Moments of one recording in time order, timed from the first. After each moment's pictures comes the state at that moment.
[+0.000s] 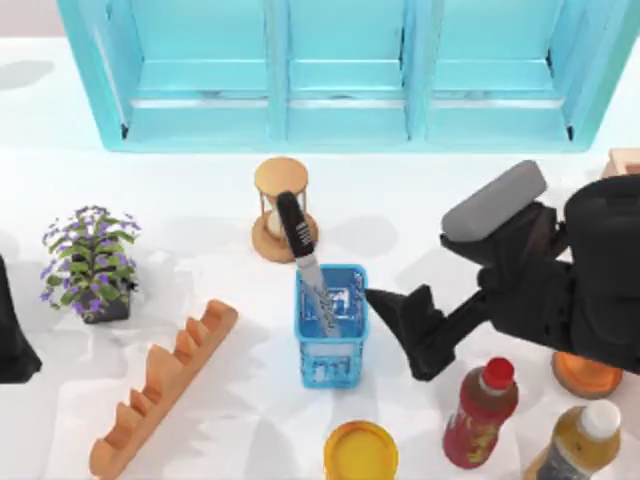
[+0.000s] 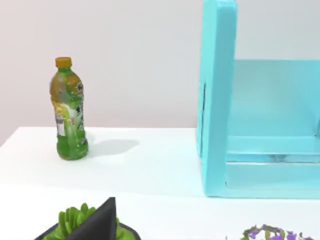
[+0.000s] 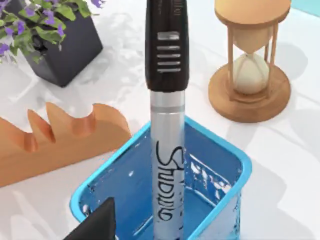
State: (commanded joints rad) left arm 0.00 0.00 0.00 0.00 0.00 0.00; right arm 0.67 1.31 0.56 0.24 -0.16 0.11
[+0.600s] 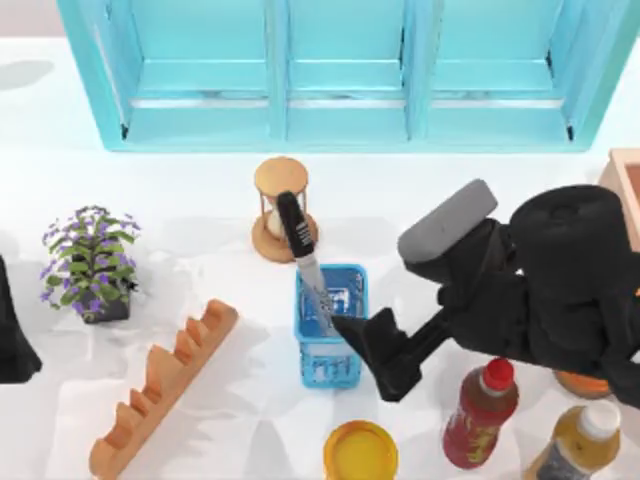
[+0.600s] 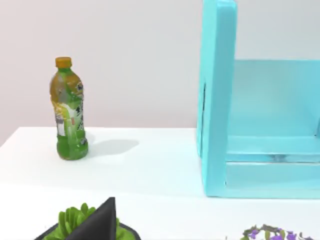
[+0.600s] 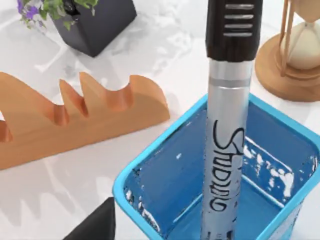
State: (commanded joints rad) left arm 0.00 0.00 0.00 0.00 0.00 0.00; right arm 0.73 1.42 0.60 0.25 -0.17 0.12
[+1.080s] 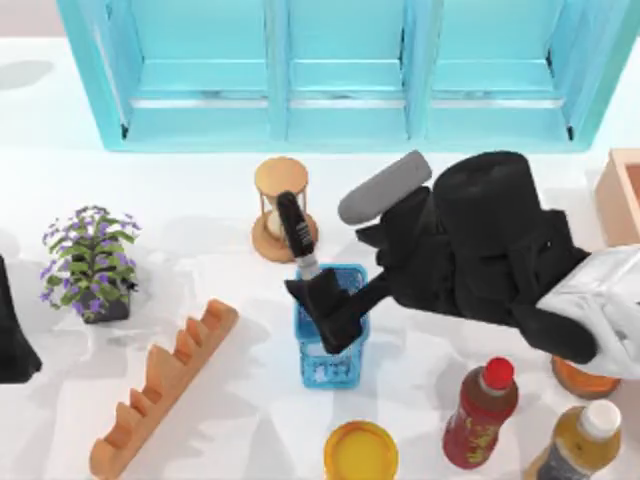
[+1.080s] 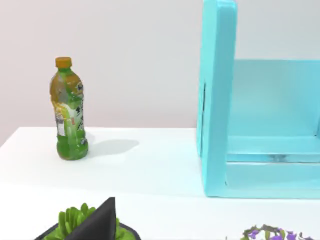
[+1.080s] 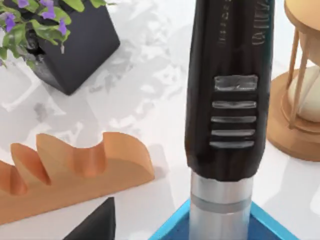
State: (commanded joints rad) left arm 0.00 0.00 0.00 0.00 0.00 0.00; right arm 0.71 1.71 0.78 0.35 -0.18 0.12
